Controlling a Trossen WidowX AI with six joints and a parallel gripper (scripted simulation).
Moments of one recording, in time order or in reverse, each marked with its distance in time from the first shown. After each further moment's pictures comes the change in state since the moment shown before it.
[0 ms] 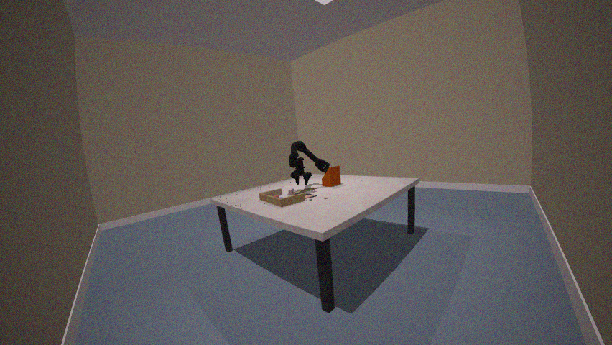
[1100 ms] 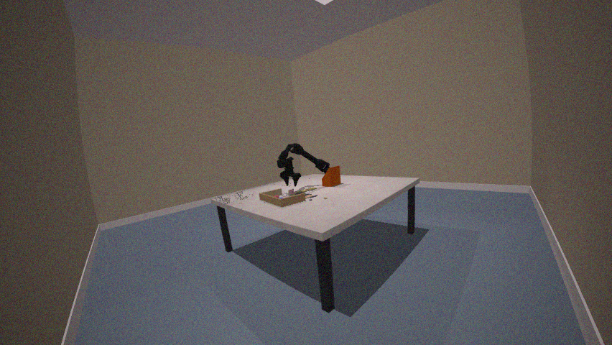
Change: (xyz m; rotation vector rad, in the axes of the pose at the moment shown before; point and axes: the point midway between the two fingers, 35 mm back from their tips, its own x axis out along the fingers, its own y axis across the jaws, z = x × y) arm -0.014 -0.017 0.098 0.006 -0.006 0.000
